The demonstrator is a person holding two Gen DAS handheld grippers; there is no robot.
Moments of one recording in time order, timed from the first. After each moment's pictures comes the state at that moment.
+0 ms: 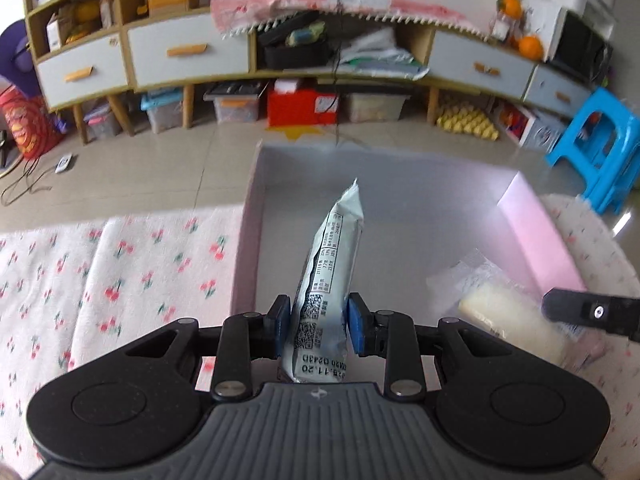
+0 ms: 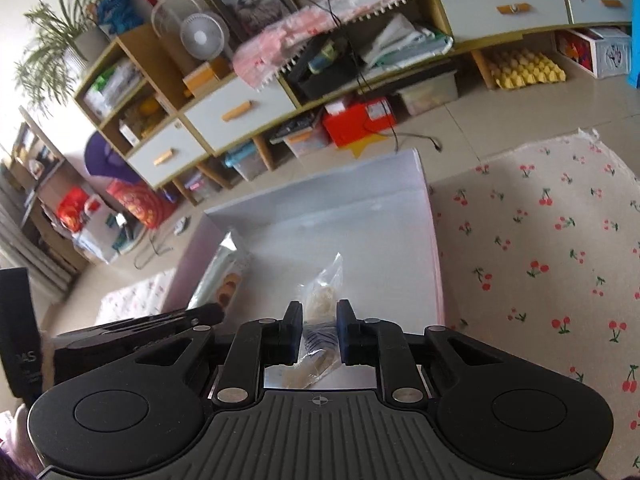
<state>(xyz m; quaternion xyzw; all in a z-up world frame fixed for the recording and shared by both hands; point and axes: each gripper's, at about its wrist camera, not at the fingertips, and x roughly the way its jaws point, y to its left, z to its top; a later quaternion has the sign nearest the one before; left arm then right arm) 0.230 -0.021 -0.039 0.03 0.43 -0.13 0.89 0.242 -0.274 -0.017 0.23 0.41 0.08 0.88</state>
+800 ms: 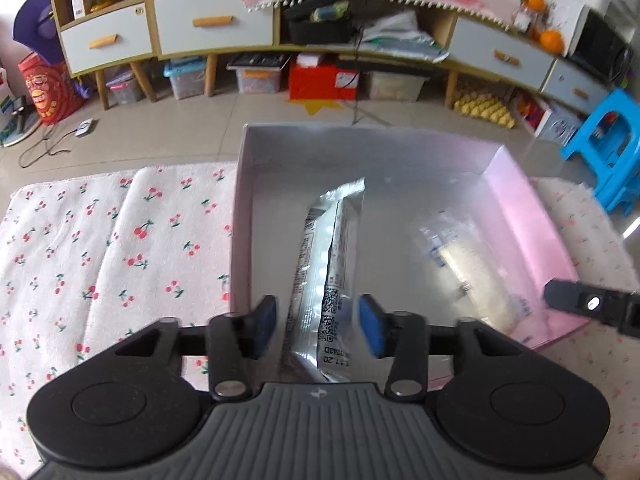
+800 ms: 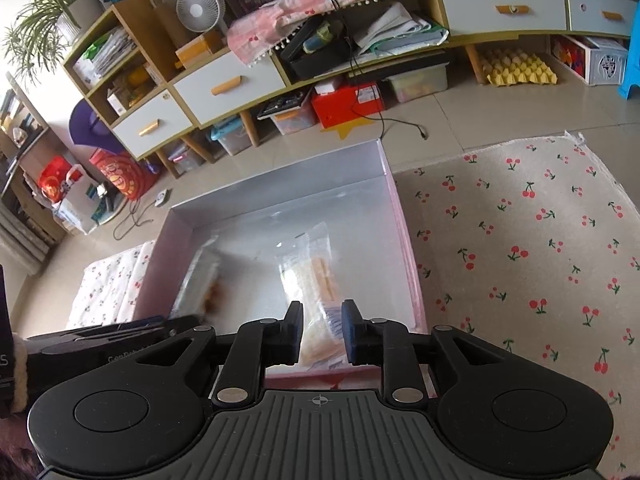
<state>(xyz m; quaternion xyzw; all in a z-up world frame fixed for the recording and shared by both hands) 0.210 -0.016 -0.027 0.00 0.46 -0.10 0.88 0.230 -0.261 -0.002 0.19 0.45 0.06 0.87</state>
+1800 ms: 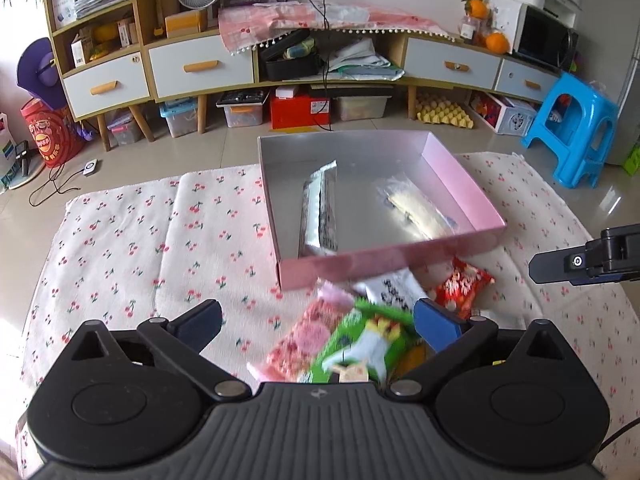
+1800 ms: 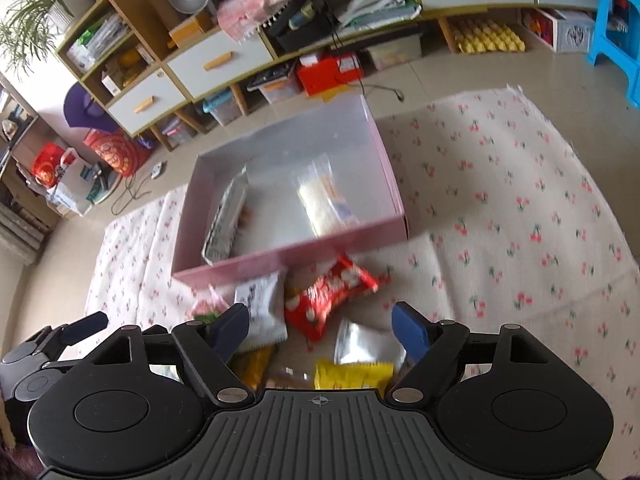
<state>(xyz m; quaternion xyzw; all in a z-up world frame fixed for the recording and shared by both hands) 0.113 -0.001 0.014 0.05 0.41 -0.13 0.90 0.139 -0.252 0.043 0.20 0.50 0.04 0.85</state>
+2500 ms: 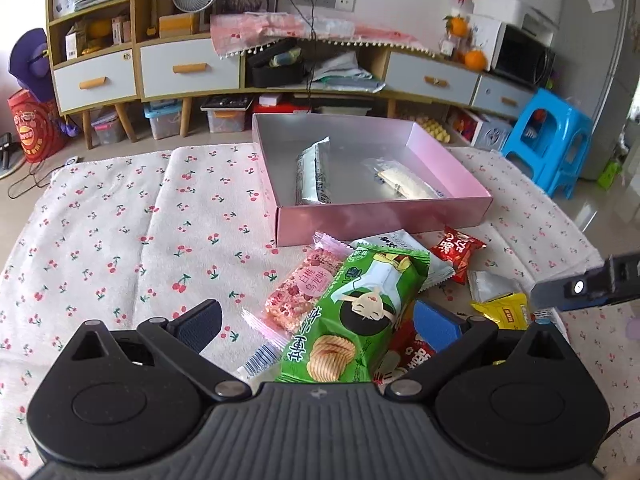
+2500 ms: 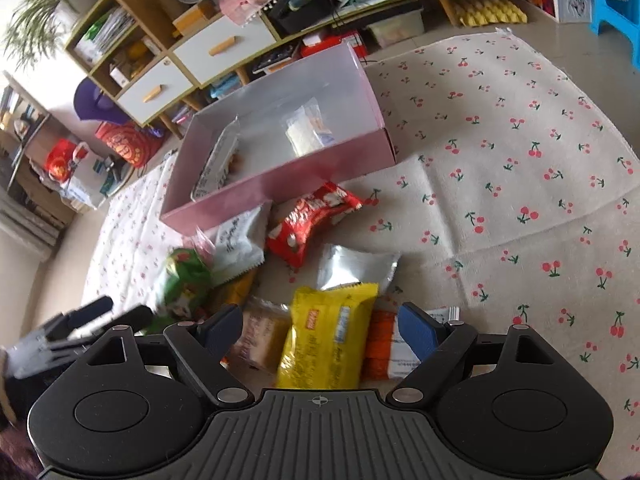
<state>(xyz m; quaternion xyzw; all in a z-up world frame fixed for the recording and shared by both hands) 0.082 0.029 -0.025 0.01 0.37 -0.18 0.91 0.089 -0.256 -0.008 0.22 0.49 0.06 0.84</state>
